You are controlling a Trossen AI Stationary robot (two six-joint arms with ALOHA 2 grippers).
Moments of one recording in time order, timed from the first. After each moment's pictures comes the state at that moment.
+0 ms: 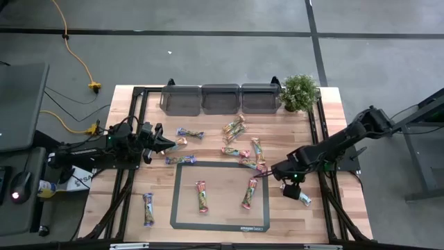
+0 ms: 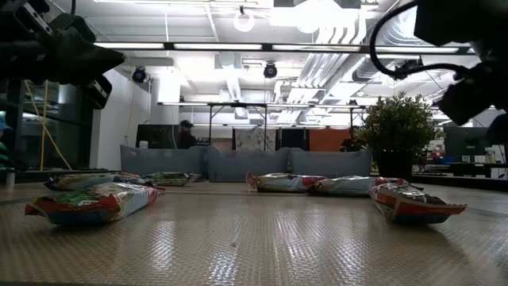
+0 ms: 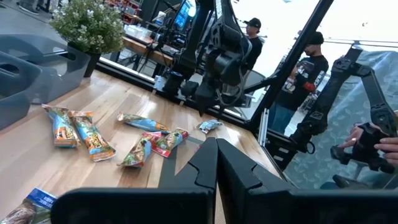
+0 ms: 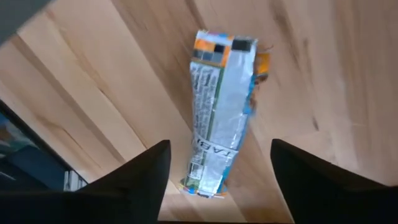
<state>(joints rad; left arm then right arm) 0.18 0.01 0.01 0.05 0.27 -0.42 0.38 1.39 0.67 -0.78 -0.42 0.85</state>
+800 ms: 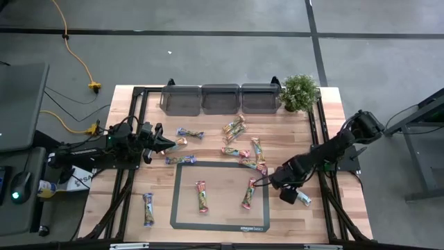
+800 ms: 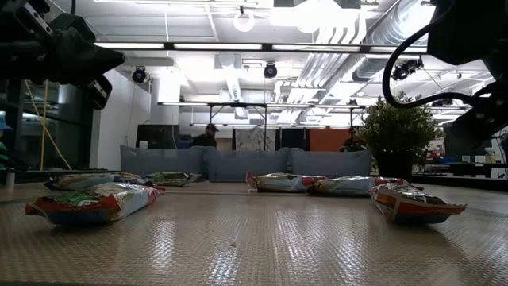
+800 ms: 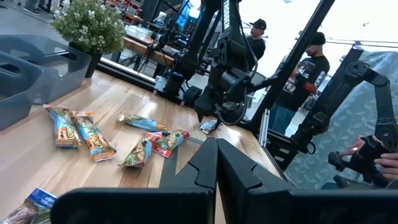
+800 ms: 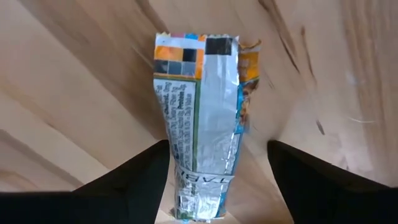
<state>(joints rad) 0.18 0.01 0.01 0.05 0.27 -0.42 0.47 1.57 0.68 -0.72 -0.35 1.03</state>
